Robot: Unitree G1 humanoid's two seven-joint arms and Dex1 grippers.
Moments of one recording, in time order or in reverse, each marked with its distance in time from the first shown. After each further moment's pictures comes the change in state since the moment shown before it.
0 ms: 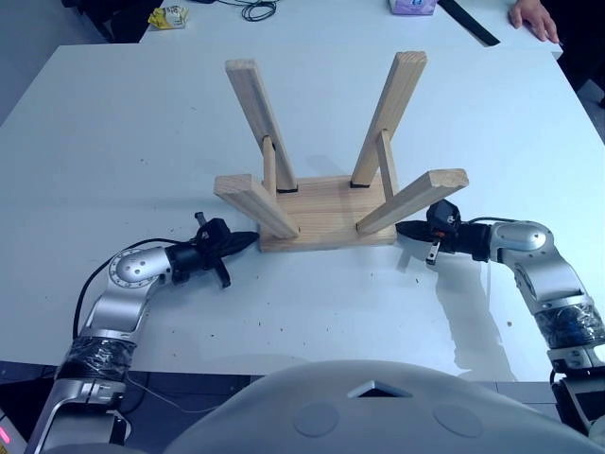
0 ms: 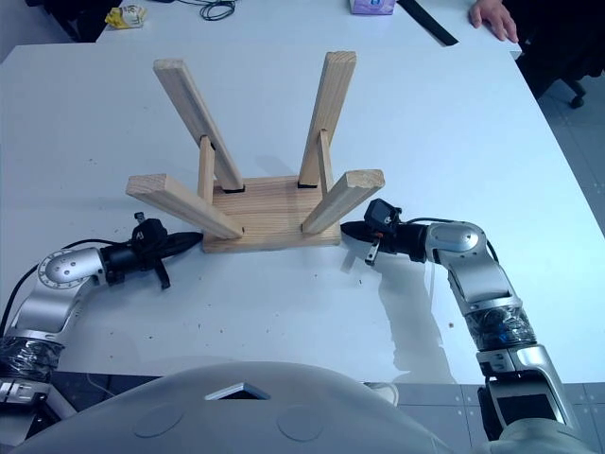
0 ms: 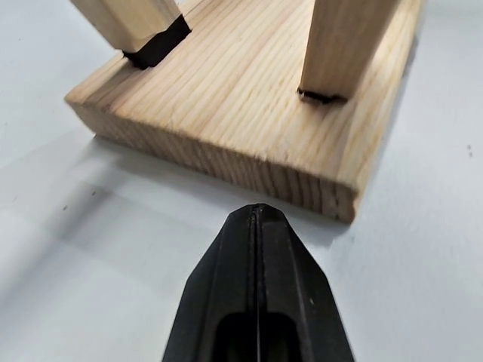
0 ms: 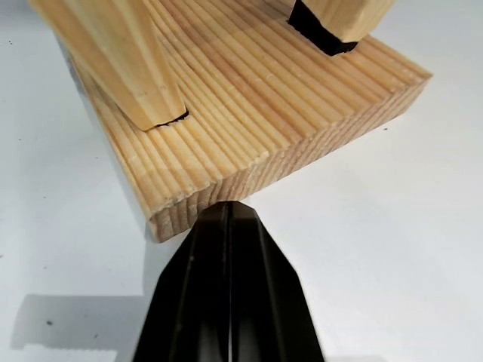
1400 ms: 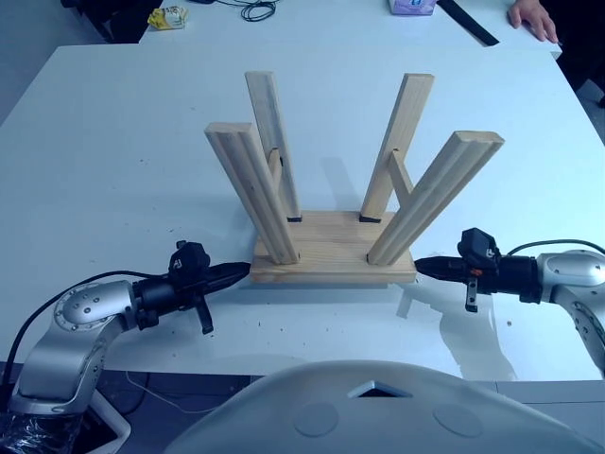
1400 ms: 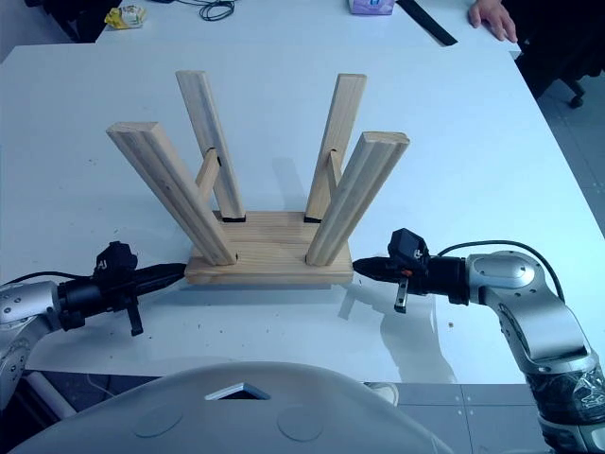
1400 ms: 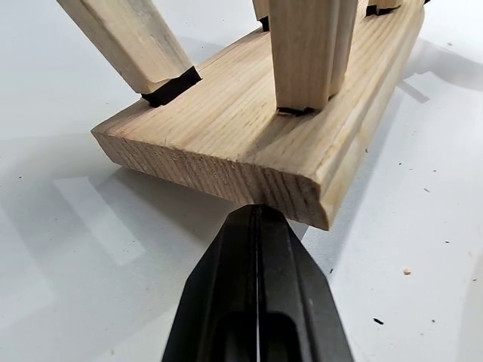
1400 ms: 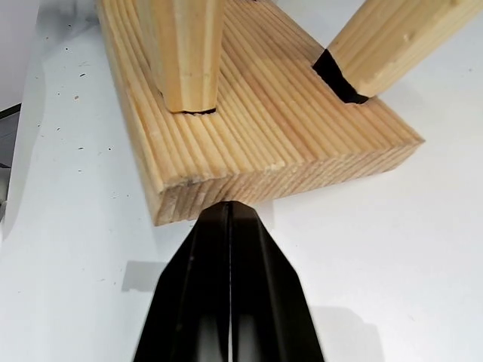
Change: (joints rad) left arm 0.368 0.100 0.211 -0.568 -0.294 0.396 -0.040; right arm 0.317 -0.199 -0.191 -0.478 0.229 0.265 0.110
